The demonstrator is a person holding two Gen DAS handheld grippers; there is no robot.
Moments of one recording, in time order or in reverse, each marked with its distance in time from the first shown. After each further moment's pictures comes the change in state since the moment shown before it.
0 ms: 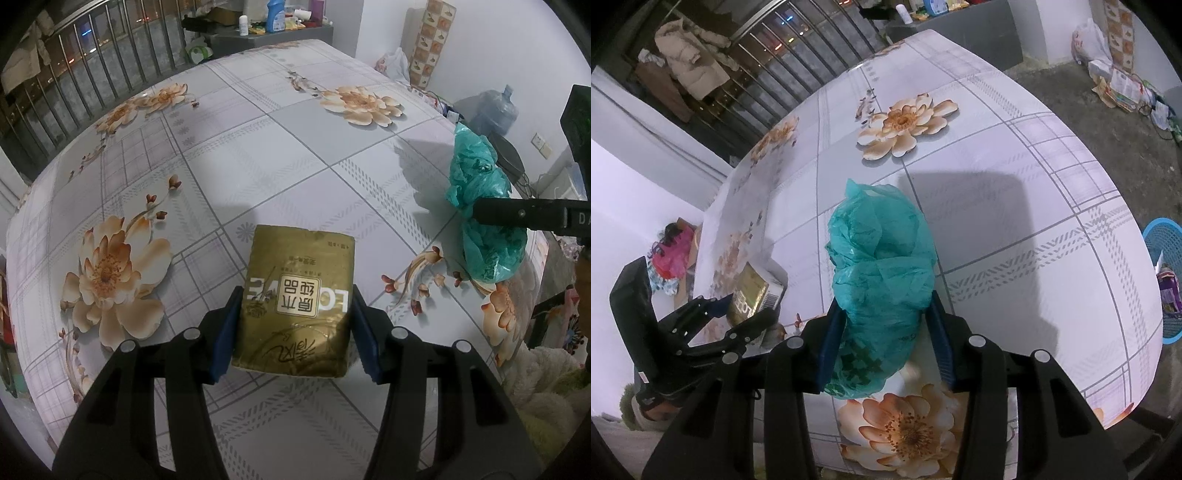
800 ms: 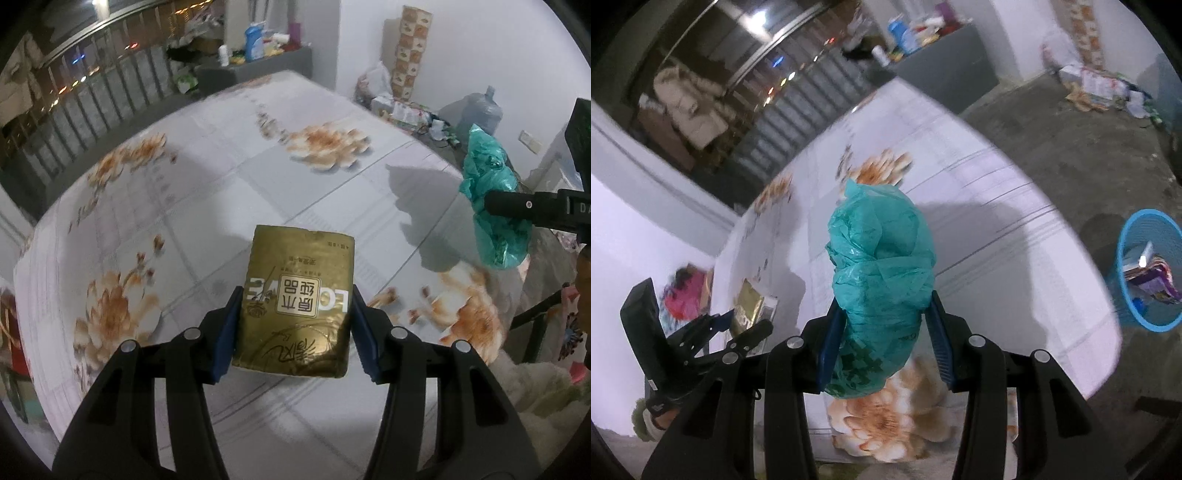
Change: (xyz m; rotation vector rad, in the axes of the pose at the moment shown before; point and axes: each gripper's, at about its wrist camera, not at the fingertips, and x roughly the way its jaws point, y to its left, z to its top) left arm -0.028 -0.038 0.028 0.090 -0.094 -0.004; right arm -0.062 -0.045 -0.005 0.109 -0.181 0.026
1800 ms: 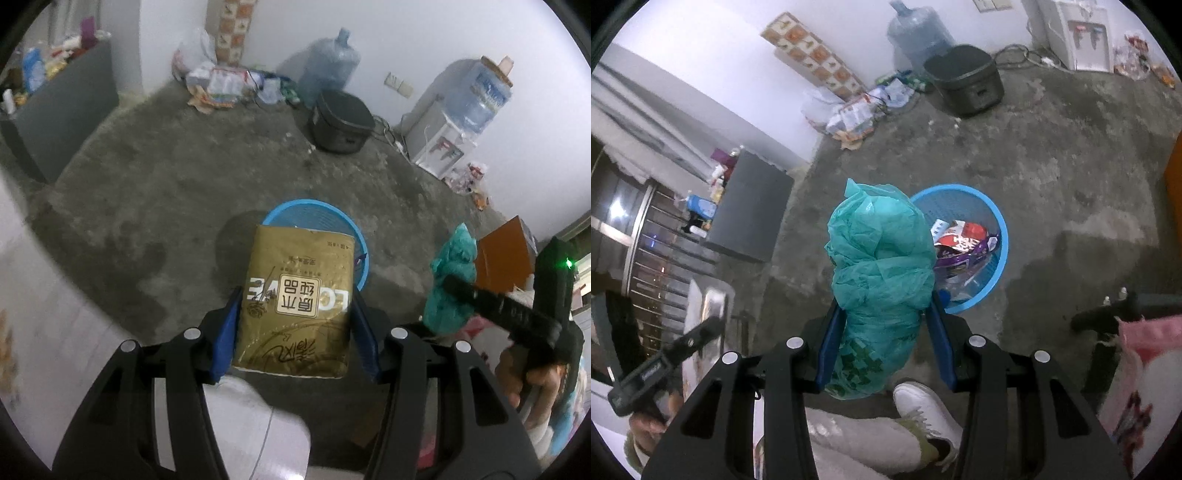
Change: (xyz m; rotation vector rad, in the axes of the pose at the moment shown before) left arm 0.149 -0.318 0.168 0.281 0.200 -0.496; right arm -0.143 -0.302 -0.056 0.691 -0.336 -0.324
